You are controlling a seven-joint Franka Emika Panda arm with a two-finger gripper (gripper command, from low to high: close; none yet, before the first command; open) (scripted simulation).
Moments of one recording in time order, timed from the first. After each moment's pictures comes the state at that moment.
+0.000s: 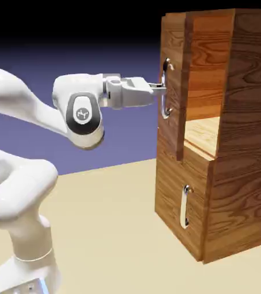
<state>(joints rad) -0.63 -1.15 0.36 -2.94 -0.39 3.44 1.49</state>
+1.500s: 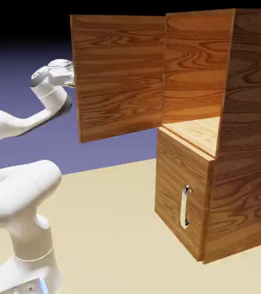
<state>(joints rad) -0.84 -1.73 1.01 -2.15 -0.20 1.55 1.81</state>
